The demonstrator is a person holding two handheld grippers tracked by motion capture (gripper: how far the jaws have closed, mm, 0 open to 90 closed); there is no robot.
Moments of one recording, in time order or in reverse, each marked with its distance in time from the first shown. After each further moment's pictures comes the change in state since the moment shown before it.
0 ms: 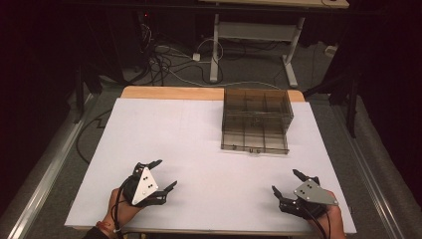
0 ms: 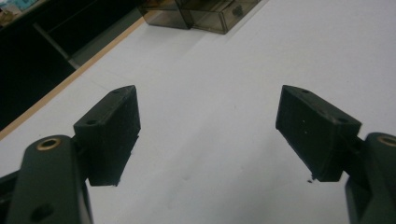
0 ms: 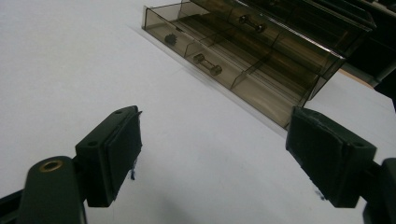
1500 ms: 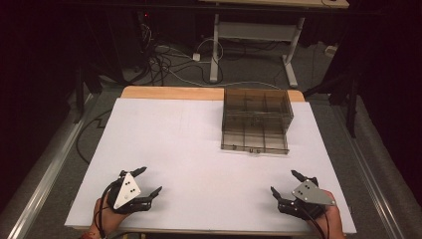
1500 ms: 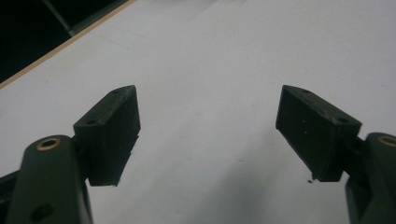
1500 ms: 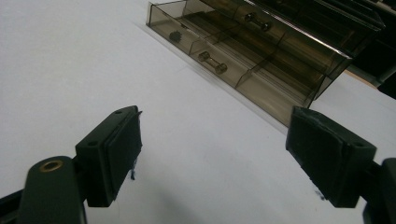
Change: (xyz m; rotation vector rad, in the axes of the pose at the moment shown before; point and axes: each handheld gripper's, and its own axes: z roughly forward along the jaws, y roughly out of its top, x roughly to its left) left arm 0.008 -0.034 -0.022 0.038 0.006 -0.087; right arm 0.003 0.000 0.001 0.007 0.007 -0.016
